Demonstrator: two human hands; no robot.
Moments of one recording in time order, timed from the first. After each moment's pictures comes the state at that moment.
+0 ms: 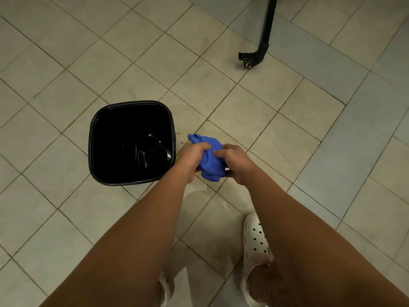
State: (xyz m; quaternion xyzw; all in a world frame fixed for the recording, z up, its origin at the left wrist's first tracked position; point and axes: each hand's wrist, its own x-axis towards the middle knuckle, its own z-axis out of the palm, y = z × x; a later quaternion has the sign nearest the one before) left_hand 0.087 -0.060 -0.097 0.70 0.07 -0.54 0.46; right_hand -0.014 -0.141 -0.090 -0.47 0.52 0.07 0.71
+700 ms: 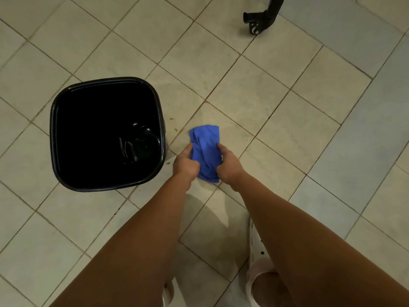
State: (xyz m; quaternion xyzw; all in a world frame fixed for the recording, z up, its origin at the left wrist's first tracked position) left_hand 0.079 -0.039 -0.210 0.81 0.04 -0.49 0.31; right_hand -0.016 -0.122 -0.199 -0.66 0.49 0.15 0.55
